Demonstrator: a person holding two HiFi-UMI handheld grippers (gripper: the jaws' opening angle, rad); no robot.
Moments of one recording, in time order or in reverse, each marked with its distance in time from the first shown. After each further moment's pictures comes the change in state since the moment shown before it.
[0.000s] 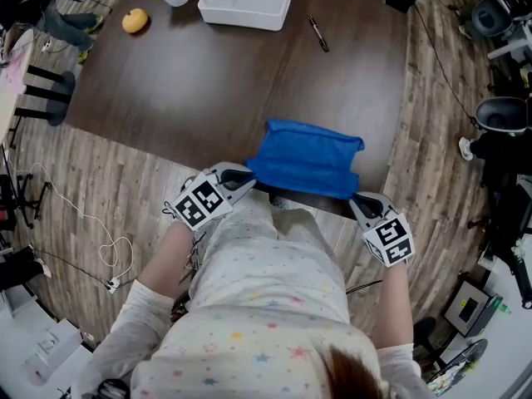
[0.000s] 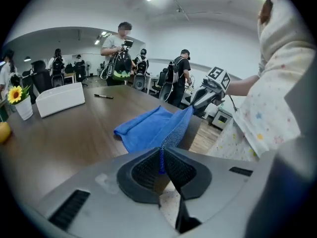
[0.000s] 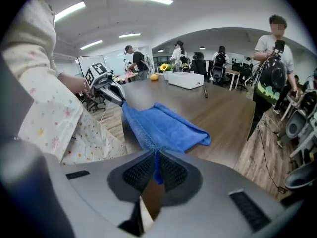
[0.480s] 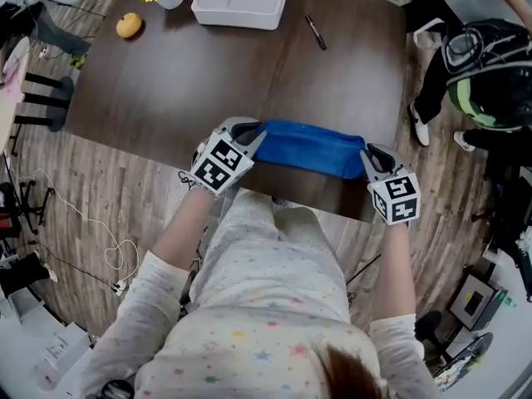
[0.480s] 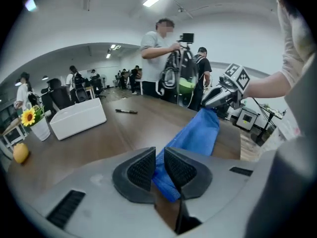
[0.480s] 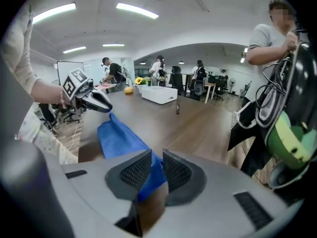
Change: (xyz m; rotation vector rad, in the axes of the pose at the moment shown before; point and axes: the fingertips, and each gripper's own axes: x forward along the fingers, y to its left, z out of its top) left arm 0.029 0.097 0.068 0.026 -0.052 0.230; right arm 0.021 -0.103 0.062 0.089 -0.145 -0.240
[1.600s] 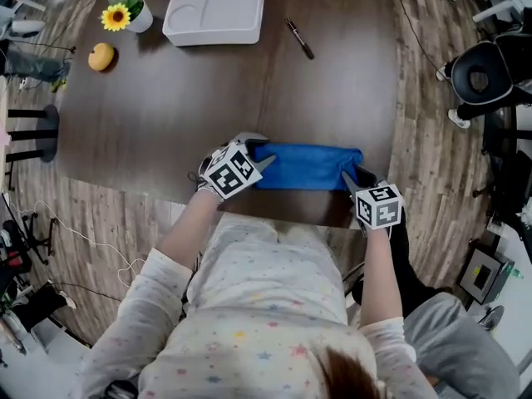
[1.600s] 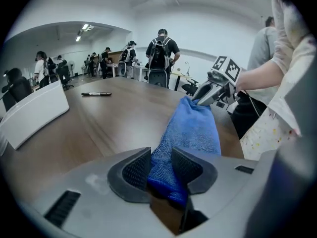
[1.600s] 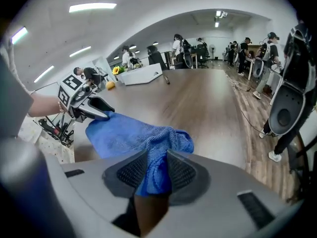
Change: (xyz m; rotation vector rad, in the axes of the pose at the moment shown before) left arm 0.076 0.004 -0.034 0.113 0.165 -0.310; right arm 0.056 0.019 -0.058 0.359 0.187 0.013
